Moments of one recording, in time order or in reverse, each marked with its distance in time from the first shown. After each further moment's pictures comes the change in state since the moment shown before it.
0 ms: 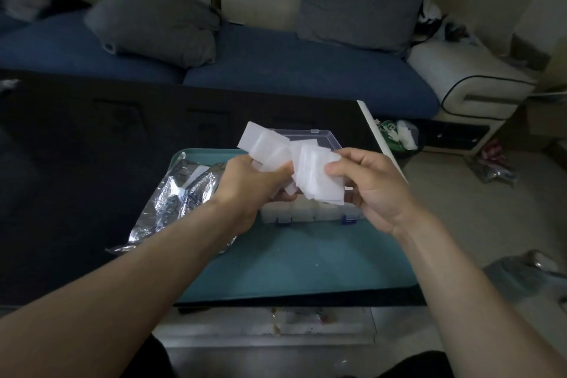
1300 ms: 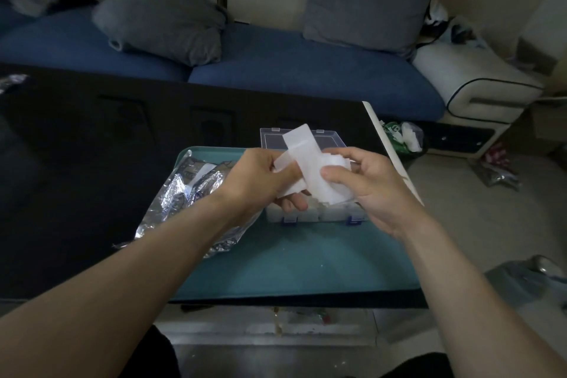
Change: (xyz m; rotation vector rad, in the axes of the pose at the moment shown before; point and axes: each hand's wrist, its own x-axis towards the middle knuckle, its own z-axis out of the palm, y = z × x) left_hand -0.006 0.008 -0.010 0.262 -0.249 0.140; right_hand 0.006 0.007 0.004 -0.140 0.033 -0.081
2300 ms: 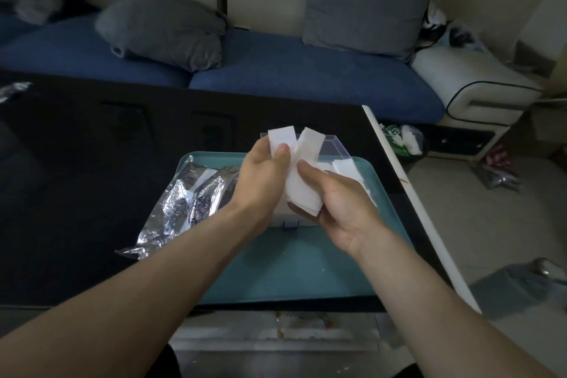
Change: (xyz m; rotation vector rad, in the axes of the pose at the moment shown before) left_hand 0.011 -0.001 0.017 -0.258 0.361 0.003; right_hand -0.004 -0.001 0.054 0.476 0.094 0.319
